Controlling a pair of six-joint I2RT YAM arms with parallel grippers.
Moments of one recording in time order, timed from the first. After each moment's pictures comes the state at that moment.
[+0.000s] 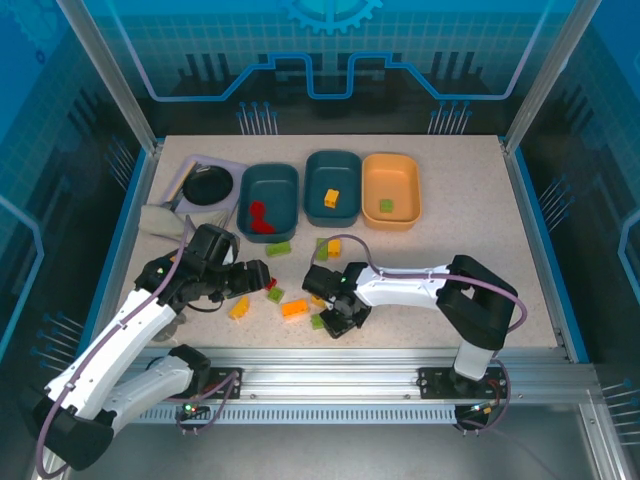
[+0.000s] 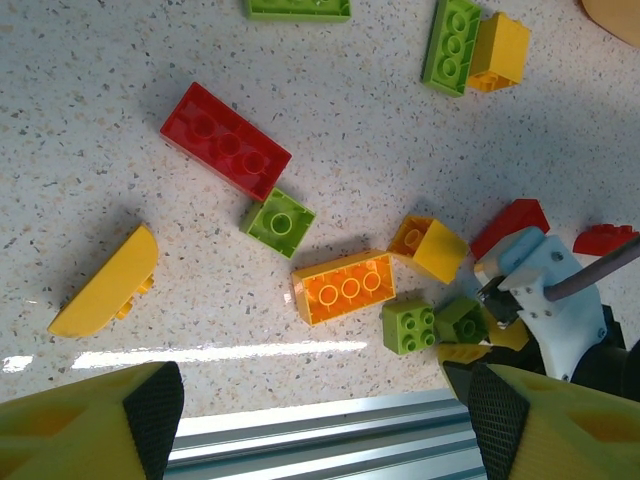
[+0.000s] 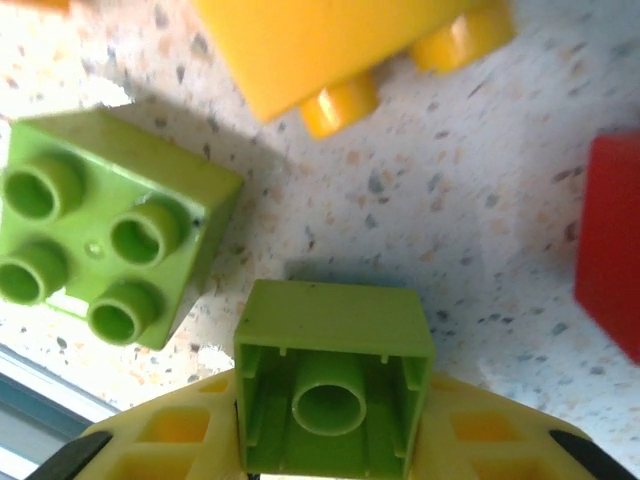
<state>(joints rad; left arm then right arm) -0.44 0.90 0.89 -1.02 0.14 -0.74 1.05 1.75 1.05 -0.79 -0.03 0.46</state>
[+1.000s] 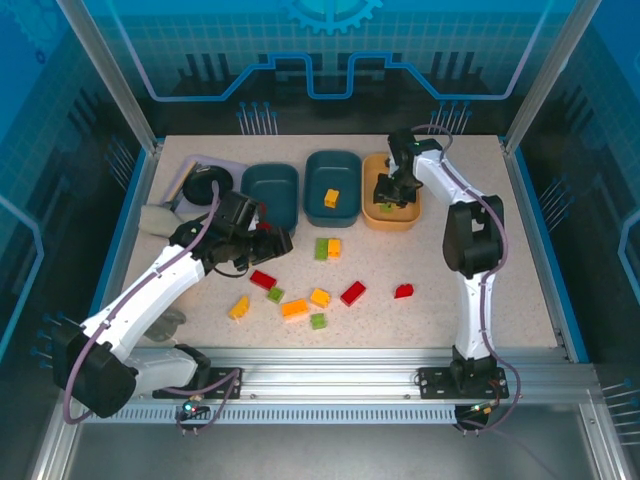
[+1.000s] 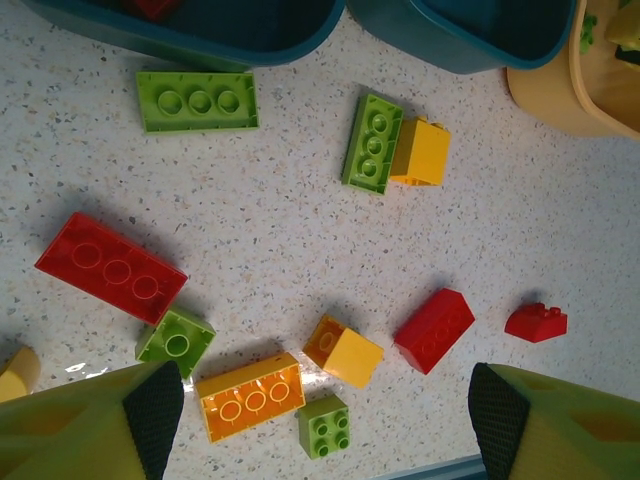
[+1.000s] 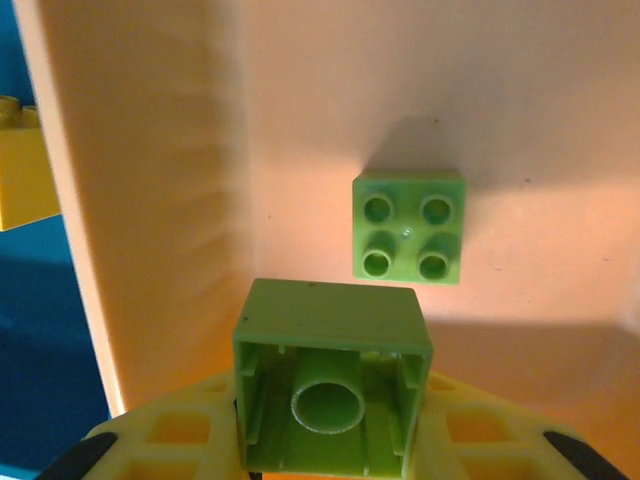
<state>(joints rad) -0.45 1.21 1.05 -0.84 0.15 -0.80 0.23 2.23 1.95 -1.08 -0.20 0.36</state>
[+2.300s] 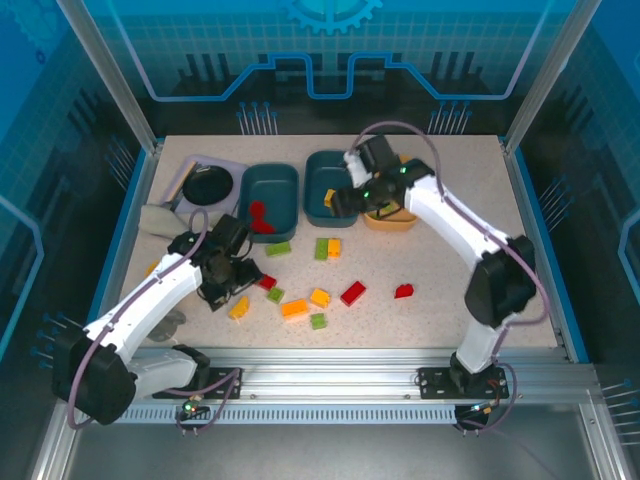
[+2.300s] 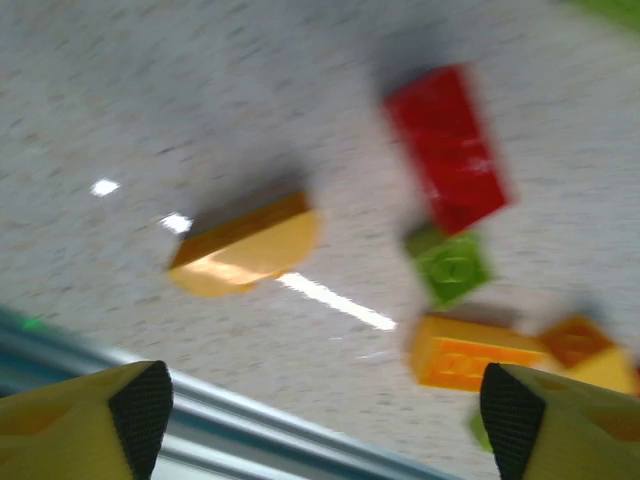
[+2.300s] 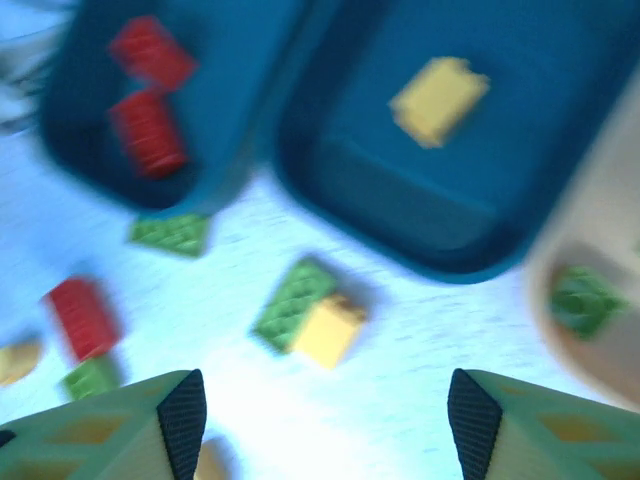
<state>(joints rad) -0.37 1.17 0.89 -1.14 0.03 -1.06 0.54 1.73 1.58 -0.82 -0.18 0.17</state>
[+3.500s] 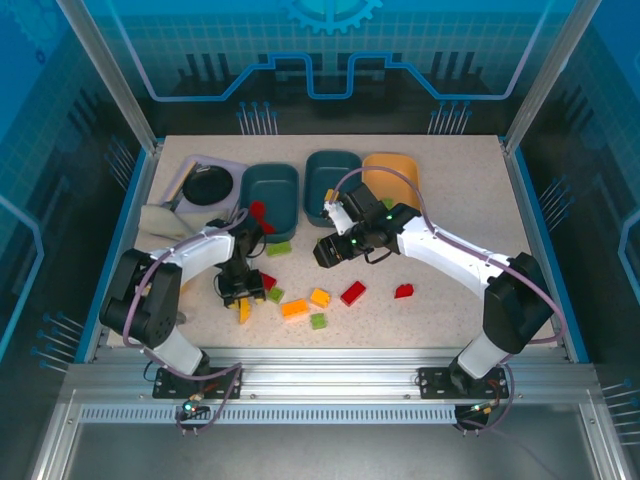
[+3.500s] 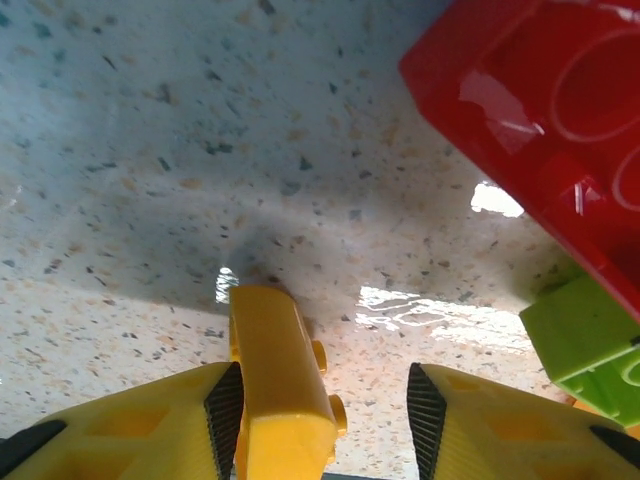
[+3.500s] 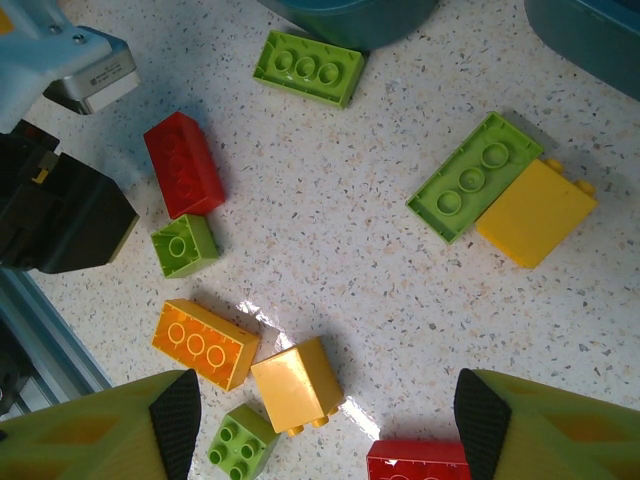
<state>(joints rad) -0.33 1.61 0.91 -1.05 0.13 -0.61 0.70 1.61 1.26 -0.67 -0.27 0.22</state>
